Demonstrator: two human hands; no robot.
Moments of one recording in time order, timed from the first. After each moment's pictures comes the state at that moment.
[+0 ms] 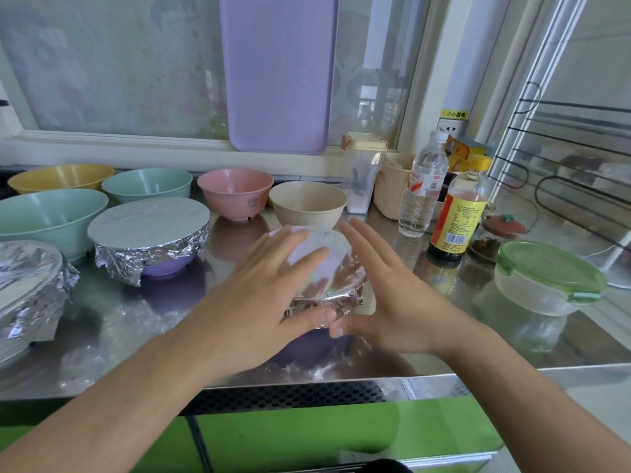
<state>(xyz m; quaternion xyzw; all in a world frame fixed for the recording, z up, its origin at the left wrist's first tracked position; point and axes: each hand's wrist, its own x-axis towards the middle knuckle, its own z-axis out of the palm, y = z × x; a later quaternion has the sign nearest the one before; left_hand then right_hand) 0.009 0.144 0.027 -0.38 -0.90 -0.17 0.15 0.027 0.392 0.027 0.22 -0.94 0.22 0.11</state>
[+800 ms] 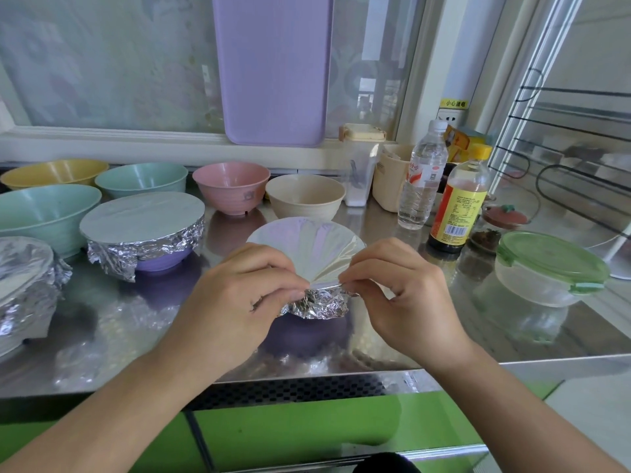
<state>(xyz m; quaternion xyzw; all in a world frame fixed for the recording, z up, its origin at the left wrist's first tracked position) 0.009 0.137 0.004 -0.38 -0.80 -0.35 0.31 0.032 0.388 0.002 0.27 -0.83 0.27 0.40</state>
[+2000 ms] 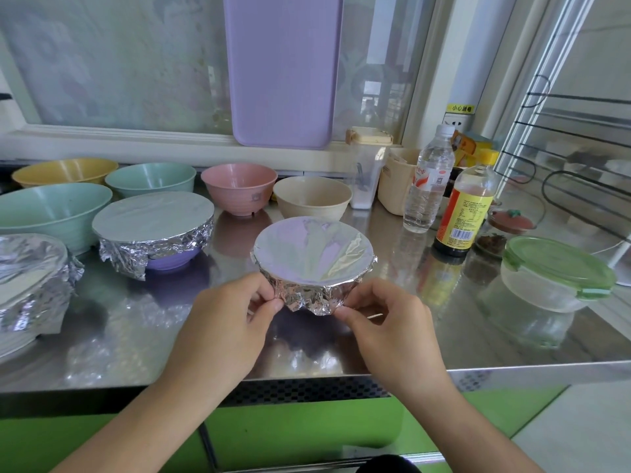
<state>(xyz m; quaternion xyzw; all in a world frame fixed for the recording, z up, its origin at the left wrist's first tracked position) 0.026 0.132 -0.013 -0.12 -0.90 -0.38 0.20 0.064 0.342 -0.014 -0.04 -0.85 0.48 0.22</state>
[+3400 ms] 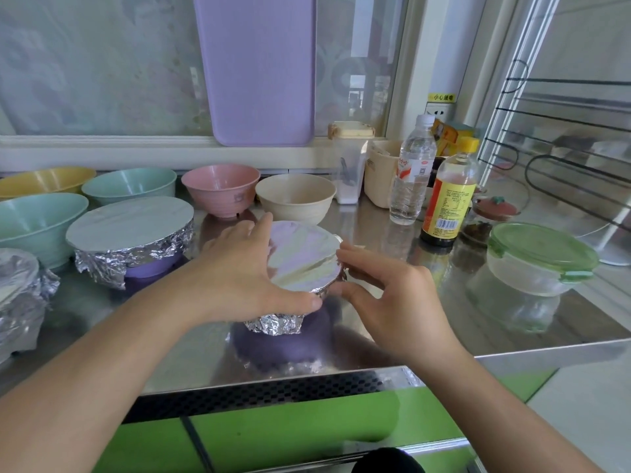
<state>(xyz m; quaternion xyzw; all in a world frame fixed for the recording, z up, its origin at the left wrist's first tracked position) -0.019 0.155 0.056 -0.20 -0.96 -0.18 -0.02 0.050 0.373 0.002 0.12 -0.85 0.40 0.31</state>
